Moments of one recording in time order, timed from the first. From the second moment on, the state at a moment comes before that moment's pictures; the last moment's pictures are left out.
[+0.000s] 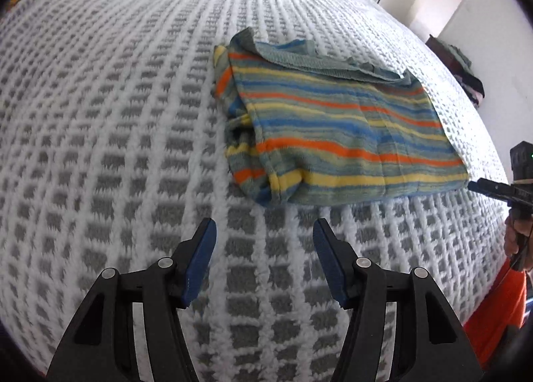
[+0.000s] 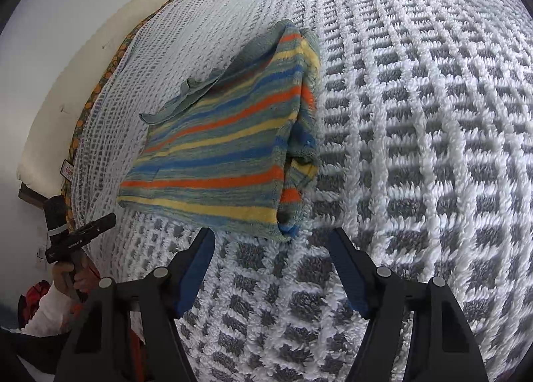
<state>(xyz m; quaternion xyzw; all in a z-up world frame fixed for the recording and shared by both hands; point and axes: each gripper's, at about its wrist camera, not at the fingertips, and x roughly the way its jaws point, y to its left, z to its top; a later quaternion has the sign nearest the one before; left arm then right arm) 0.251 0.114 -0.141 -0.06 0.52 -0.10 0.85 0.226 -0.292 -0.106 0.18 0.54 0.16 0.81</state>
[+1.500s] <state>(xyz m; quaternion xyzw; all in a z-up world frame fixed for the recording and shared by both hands) 0.202 0.153 -0.137 -0.09 0.56 -0.26 0.78 0.190 -0.281 -0.084 0.15 0.61 0.29 0.72</state>
